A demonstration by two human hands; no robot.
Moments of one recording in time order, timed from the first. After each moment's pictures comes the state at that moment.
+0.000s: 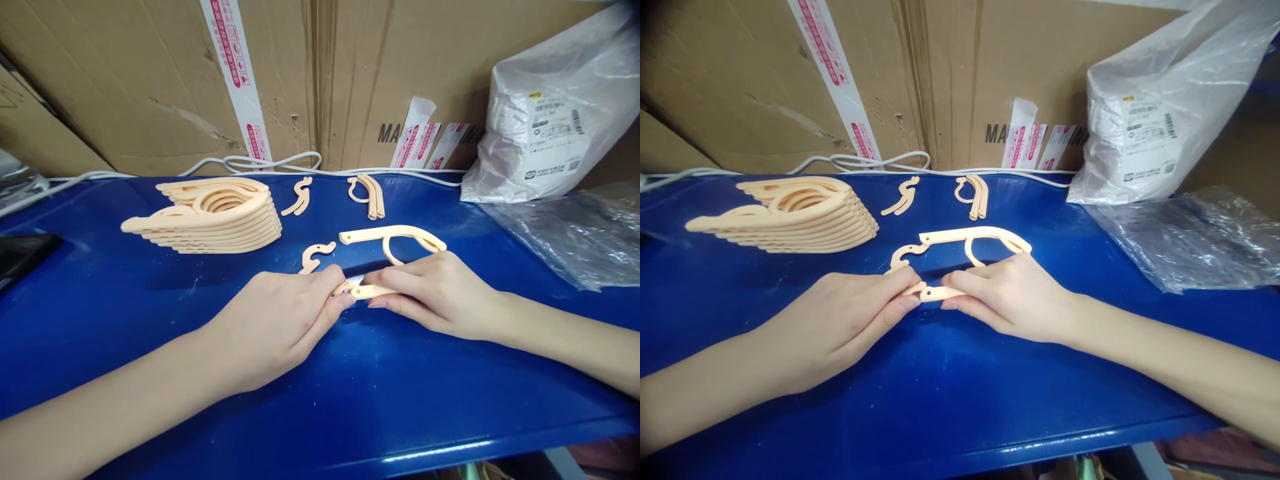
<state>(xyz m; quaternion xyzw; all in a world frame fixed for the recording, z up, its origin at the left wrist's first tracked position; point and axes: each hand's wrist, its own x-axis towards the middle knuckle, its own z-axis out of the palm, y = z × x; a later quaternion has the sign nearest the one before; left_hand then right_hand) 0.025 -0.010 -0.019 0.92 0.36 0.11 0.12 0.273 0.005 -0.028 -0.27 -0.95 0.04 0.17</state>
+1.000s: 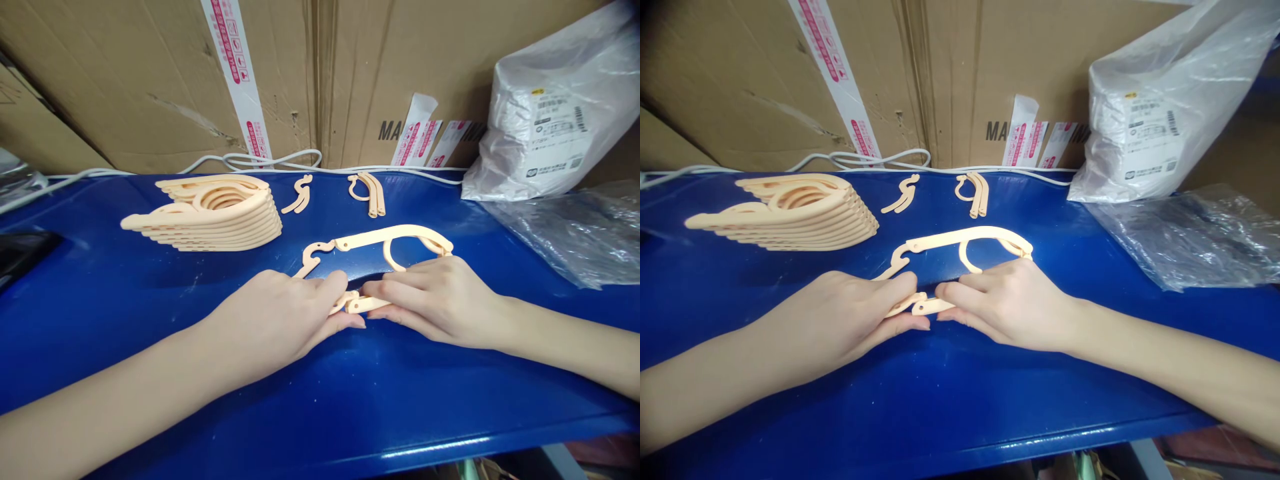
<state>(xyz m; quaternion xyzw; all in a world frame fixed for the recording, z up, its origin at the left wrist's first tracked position) 0.027 -0.012 -0.021 0.94 0.33 0.07 -0.06 0.268 -0.004 -0.030 -0.23 -0.95 -0.08 0.19</state>
